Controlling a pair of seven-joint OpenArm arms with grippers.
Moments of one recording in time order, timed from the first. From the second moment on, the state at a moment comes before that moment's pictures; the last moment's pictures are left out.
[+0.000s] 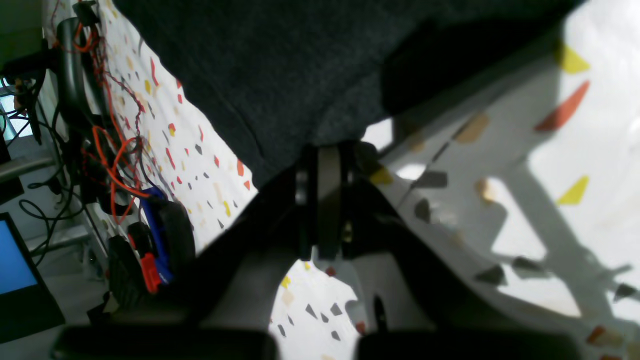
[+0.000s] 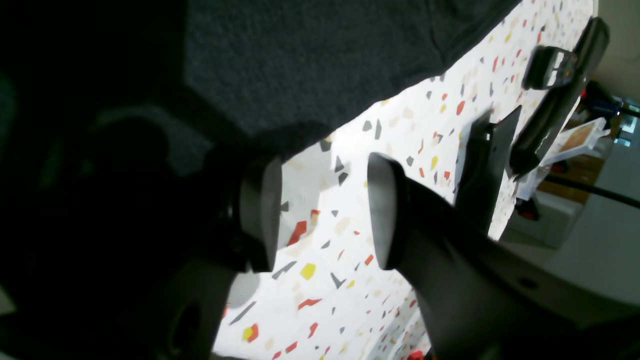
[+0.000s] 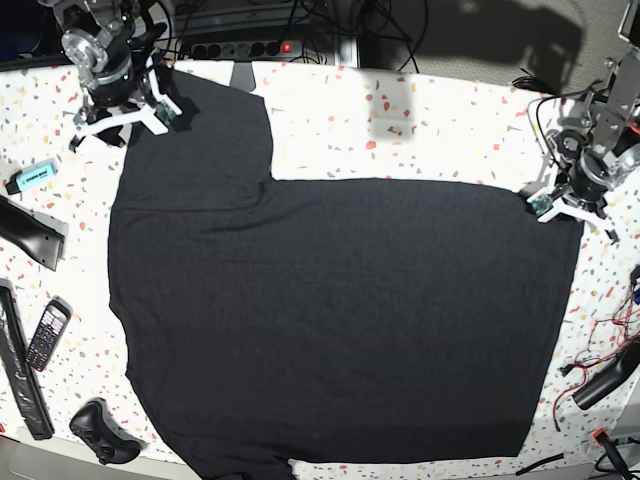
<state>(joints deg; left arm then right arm) 1.6 -38.3 19.7 76.9 20.2 -25.6 18.0 -33.7 37.1 -8.4 105.7 -29.6 5.7 -37.7</state>
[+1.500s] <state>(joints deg) 1.5 -38.1 19.6 77.0 13.6 -24.7 20.2 -15.0 31.0 -18.1 100.8 -18.1 10.3 -42.4</state>
